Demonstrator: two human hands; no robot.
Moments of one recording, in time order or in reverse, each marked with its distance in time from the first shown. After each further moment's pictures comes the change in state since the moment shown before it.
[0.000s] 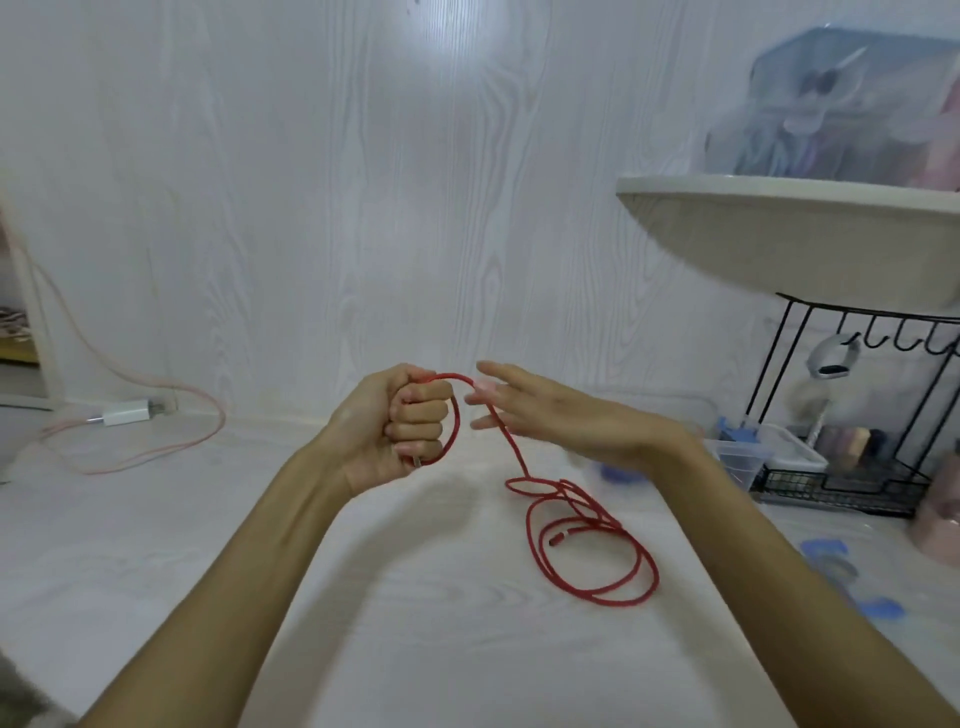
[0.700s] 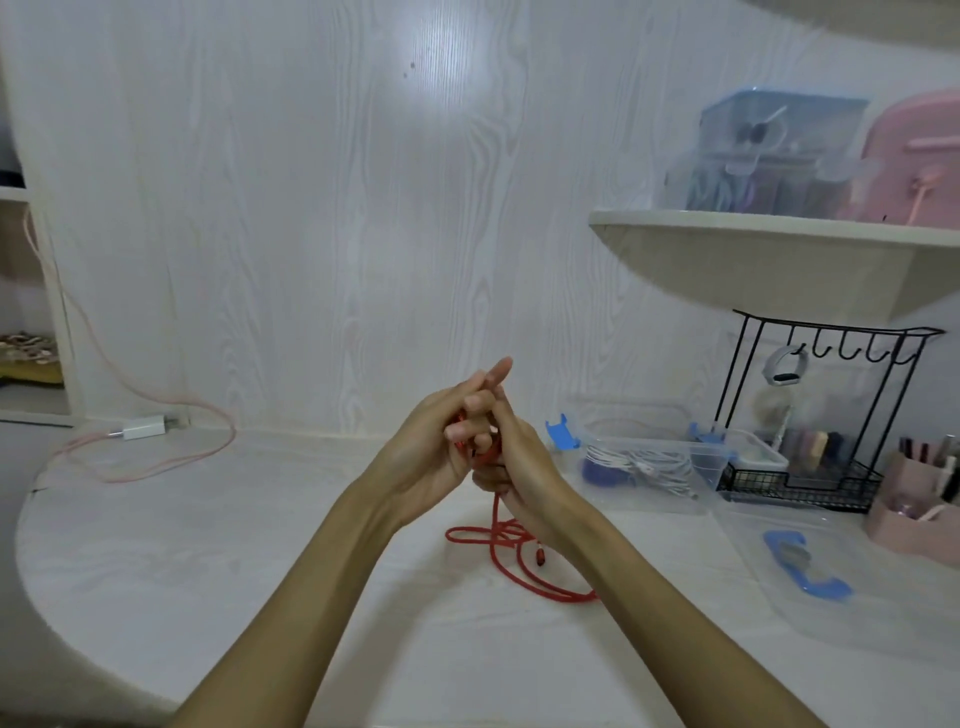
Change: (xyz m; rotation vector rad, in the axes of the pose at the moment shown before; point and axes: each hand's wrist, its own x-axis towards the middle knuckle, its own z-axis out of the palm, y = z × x) left_hand -0.026 -0.037 0.066 -0.060 -0.132 0.292; right_hand -0.003 0.006 0.070 0.675 0.423 -0.091
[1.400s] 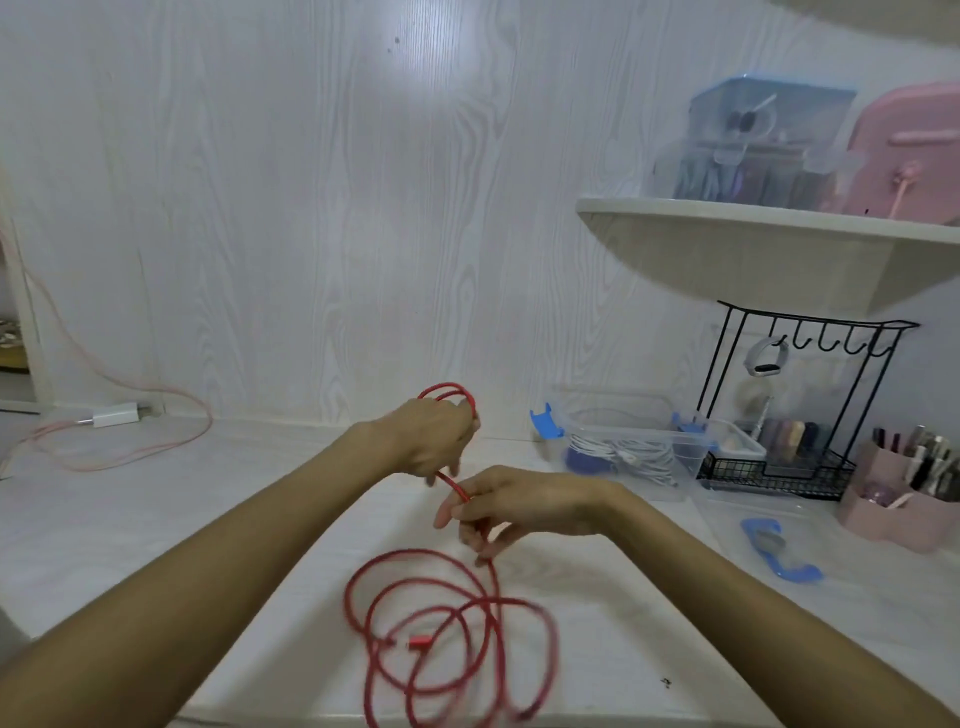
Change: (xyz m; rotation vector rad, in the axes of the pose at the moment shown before) left_hand 0.045 -0.002 -0.040 2.148 -0.150 -0.235; right_hand -0.025 -0.012 -0.036 -0.665 -0.634 0.359
